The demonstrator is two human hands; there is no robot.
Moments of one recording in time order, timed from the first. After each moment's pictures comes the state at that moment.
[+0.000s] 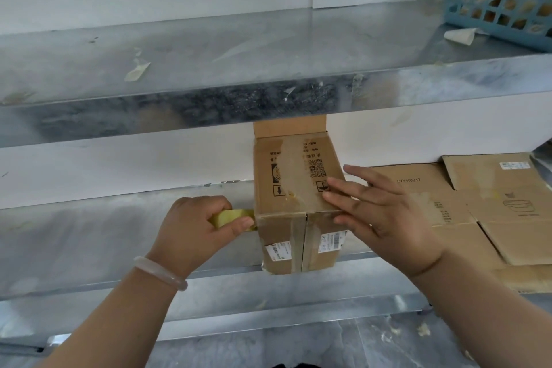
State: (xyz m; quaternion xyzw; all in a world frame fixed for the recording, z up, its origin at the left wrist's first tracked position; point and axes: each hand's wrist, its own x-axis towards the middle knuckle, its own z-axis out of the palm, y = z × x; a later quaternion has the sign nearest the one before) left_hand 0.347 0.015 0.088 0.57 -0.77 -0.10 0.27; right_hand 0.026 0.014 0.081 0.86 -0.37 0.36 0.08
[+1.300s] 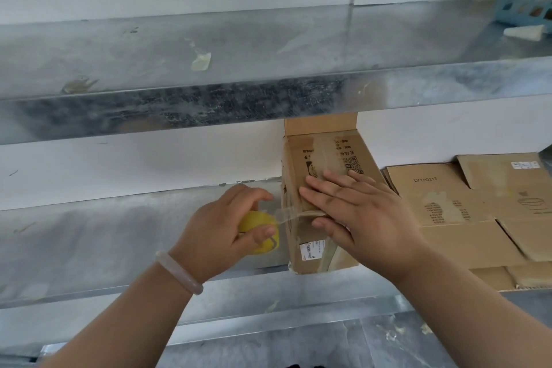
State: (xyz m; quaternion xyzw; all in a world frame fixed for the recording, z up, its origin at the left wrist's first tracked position) left_hand 0.376 0.016 0.088 0.45 -0.84 -0.12 0.26; right_hand 0.111 0.025 0.093 0.86 -0.45 0.23 0.10
